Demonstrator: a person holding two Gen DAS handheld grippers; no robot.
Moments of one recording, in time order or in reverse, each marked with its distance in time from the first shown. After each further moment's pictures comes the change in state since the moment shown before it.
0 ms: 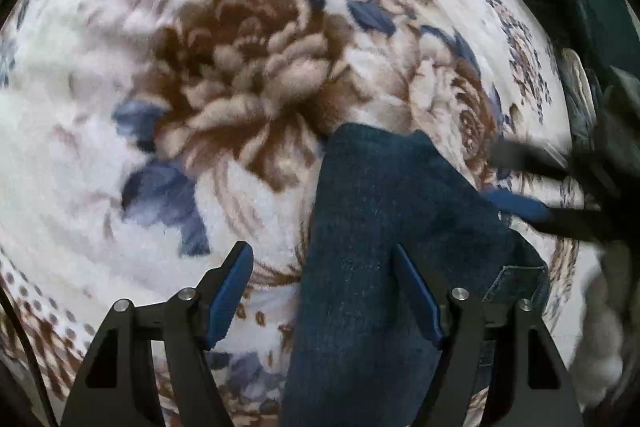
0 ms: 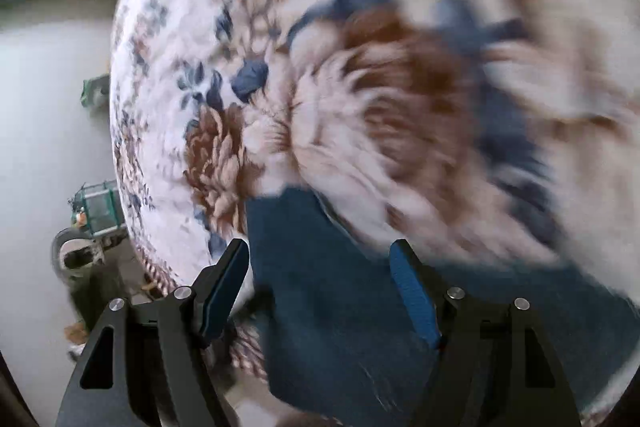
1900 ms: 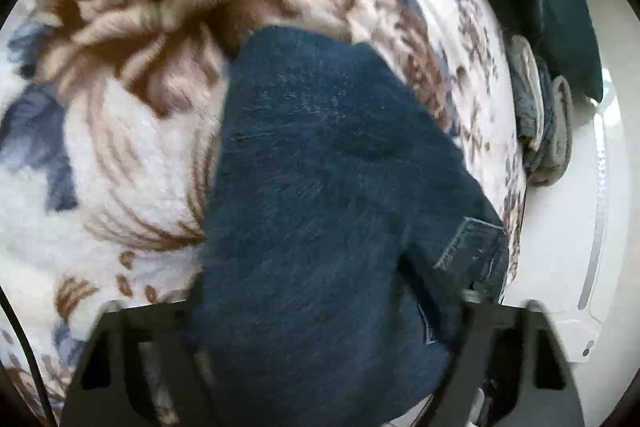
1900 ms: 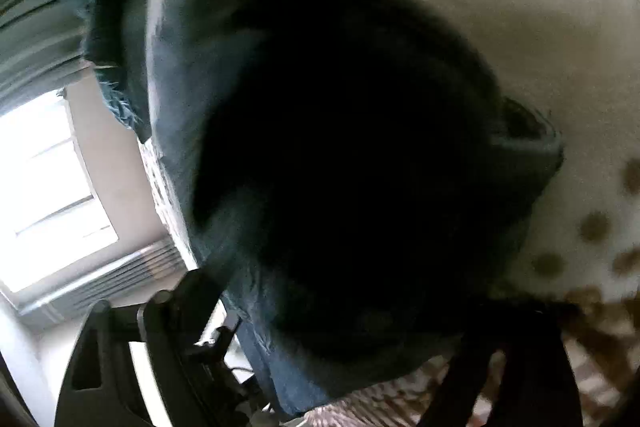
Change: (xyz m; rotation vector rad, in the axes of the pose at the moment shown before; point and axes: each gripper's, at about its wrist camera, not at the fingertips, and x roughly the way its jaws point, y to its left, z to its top) left arm 0.026 -0.009 -0.037 0.005 0.050 -0.281; right arm 0.000 -0.204 -0.254 0.806 -0.679 0.497
